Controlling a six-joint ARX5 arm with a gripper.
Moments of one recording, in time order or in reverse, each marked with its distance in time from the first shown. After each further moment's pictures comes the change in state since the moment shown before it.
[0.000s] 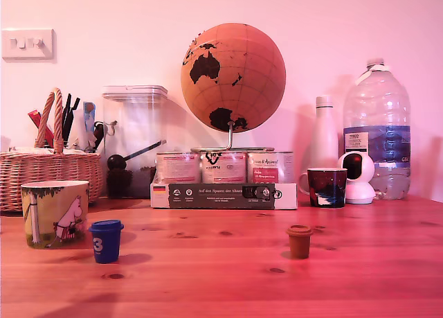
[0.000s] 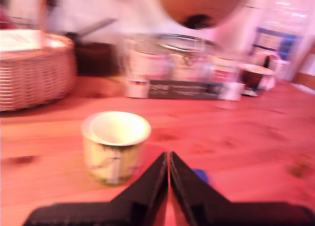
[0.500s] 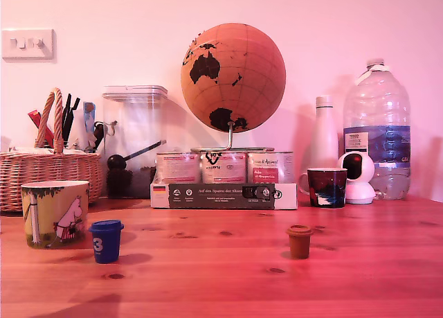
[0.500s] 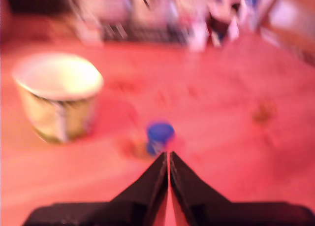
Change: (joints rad) arm -0.145 0.367 0.000 0.125 0.025 0.029
